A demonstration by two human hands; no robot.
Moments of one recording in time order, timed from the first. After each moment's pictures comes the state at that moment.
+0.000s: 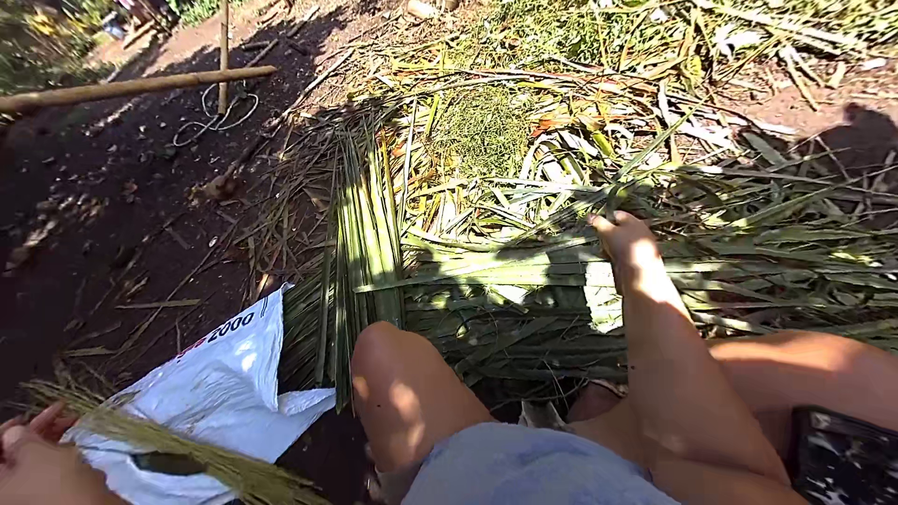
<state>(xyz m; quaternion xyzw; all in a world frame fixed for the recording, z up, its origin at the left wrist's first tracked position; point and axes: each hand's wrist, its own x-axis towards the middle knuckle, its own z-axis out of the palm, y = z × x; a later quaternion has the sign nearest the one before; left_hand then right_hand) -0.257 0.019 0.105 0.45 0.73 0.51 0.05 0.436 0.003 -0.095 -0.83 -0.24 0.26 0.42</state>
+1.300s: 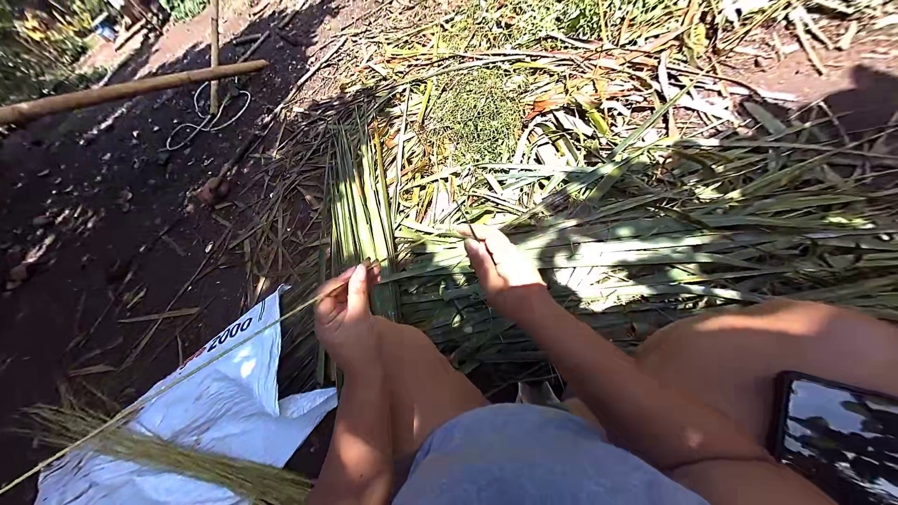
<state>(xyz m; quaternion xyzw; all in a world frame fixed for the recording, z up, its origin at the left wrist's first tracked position) 0.081 0.024 0.027 0.54 0.38 0.68 0.31 0.259 -0.021 -0.004 -0.61 -0.52 0.25 0.54</state>
